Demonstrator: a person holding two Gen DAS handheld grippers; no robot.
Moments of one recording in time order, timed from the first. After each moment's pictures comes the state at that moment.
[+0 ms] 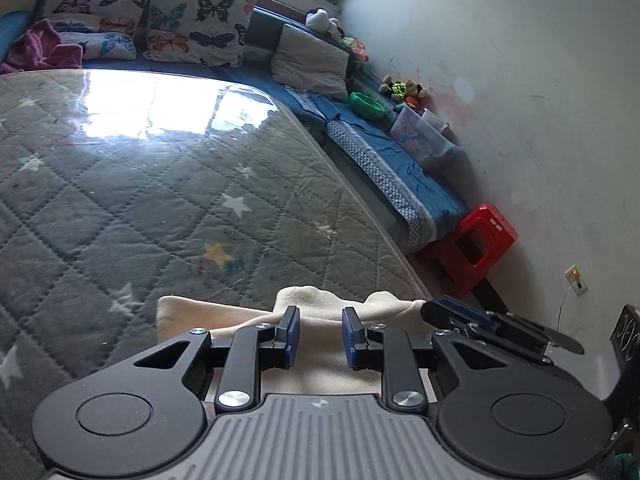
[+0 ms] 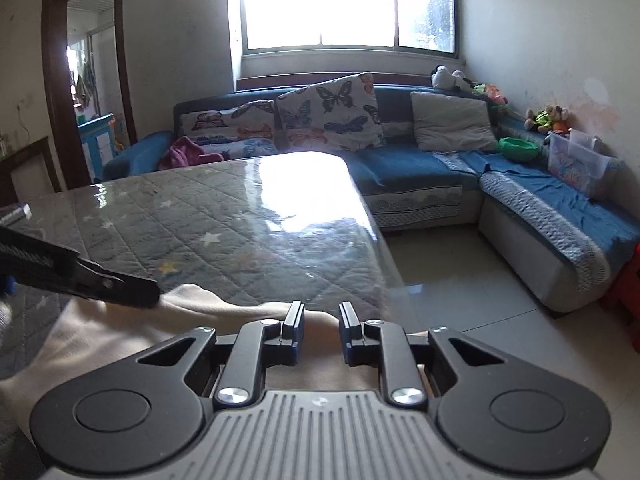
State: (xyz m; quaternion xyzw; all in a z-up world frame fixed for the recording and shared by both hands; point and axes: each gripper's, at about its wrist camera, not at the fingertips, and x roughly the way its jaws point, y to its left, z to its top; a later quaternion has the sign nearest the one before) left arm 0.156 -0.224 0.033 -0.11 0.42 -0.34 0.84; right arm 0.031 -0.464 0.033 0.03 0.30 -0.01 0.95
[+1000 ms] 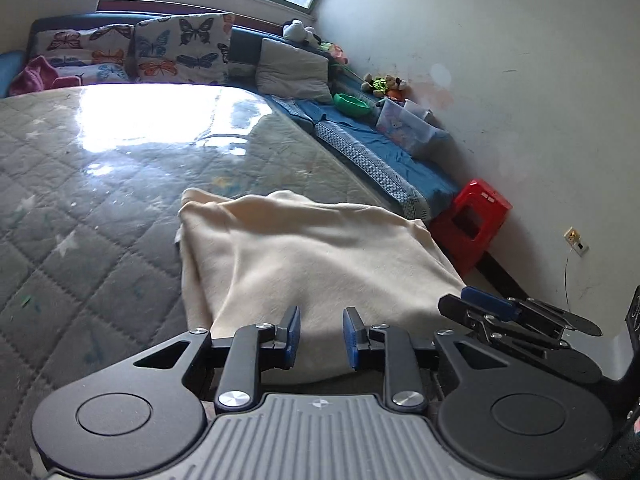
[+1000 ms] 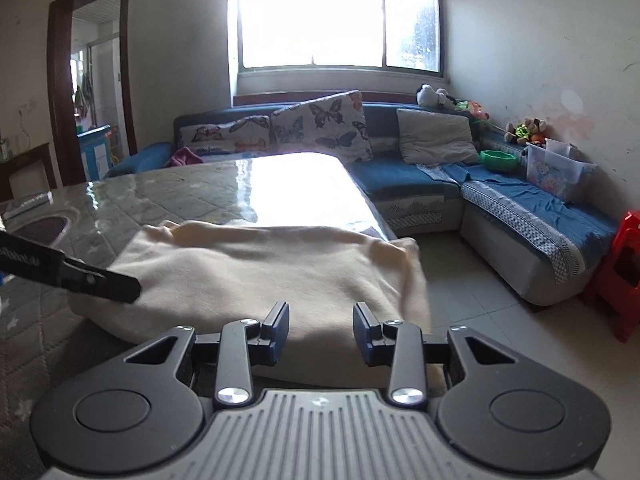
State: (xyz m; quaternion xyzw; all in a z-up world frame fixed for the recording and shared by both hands) left arm 0.040 -0.180 0.038 -0.07 0.38 -0.34 0.85; right arm -0.091 -0.427 0.033 0.02 0.26 -0.03 0.97
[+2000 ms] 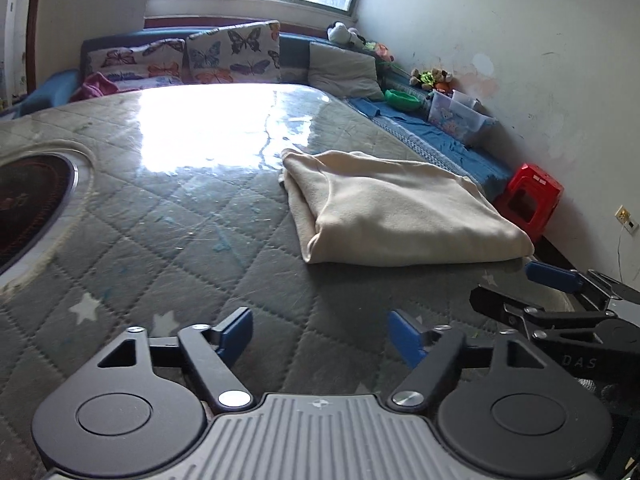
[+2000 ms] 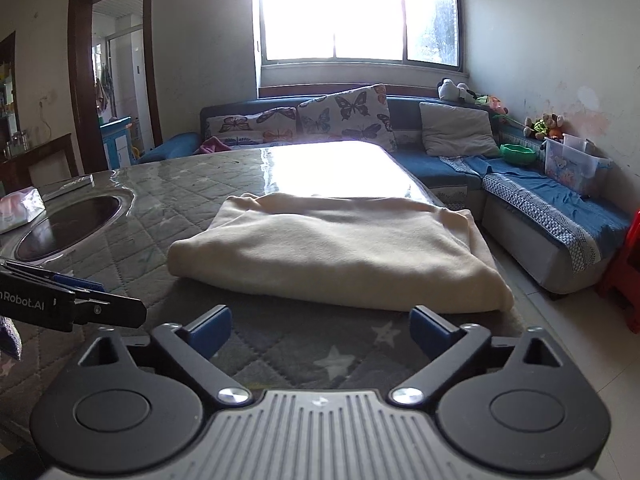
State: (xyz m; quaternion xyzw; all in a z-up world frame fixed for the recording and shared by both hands) left arm -0.034 -0.115 0.034 -0.01 0.37 -0.26 0.89; right arm -0.141 -0.353 0.034 0.02 0.27 -0.01 0.96
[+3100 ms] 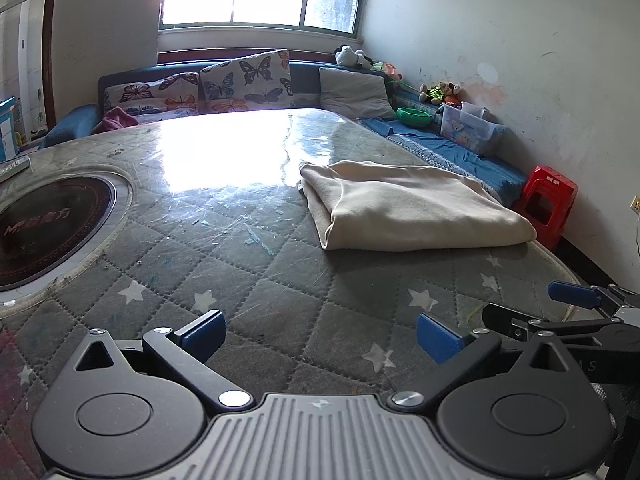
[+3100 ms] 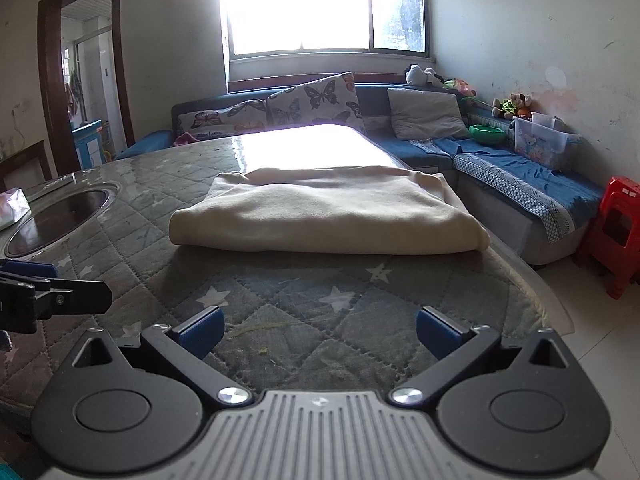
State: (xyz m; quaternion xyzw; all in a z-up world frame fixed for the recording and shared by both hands) left arm -0.073 -0.102 0.037 0.02 0.33 -0.24 0.91; right arm -0.172 -0.334 0.022 0.05 0.29 -0.07 0.95
